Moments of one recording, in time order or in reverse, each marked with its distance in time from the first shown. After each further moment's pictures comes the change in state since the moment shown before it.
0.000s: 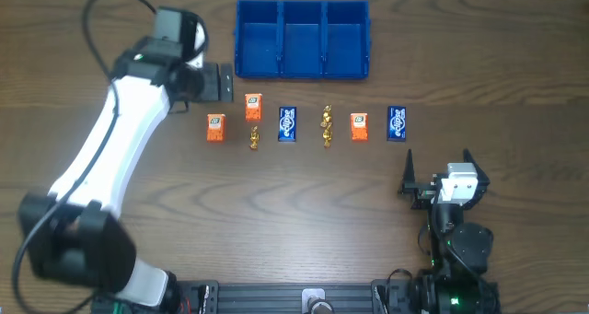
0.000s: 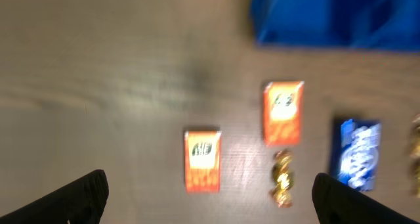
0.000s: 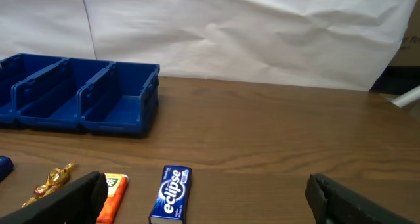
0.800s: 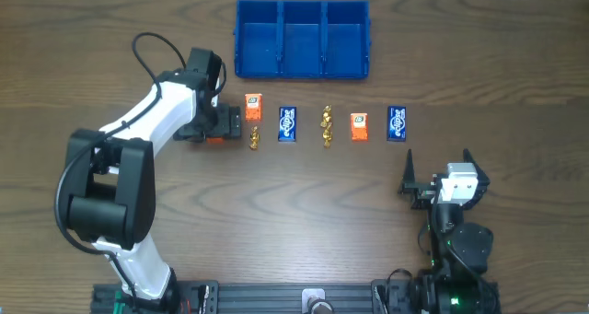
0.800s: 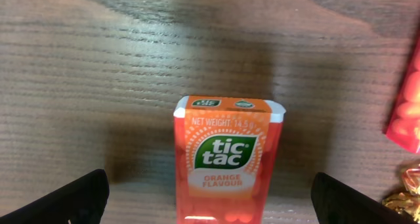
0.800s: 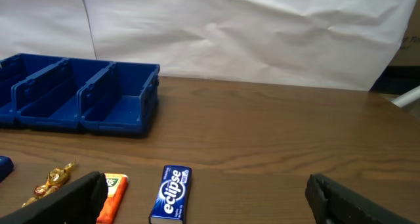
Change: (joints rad) left arm -0.010 0.210 -0.197 0.156 0.000 -0.051; right arm 0.000 0.000 0.000 0.000 0.000 0.000
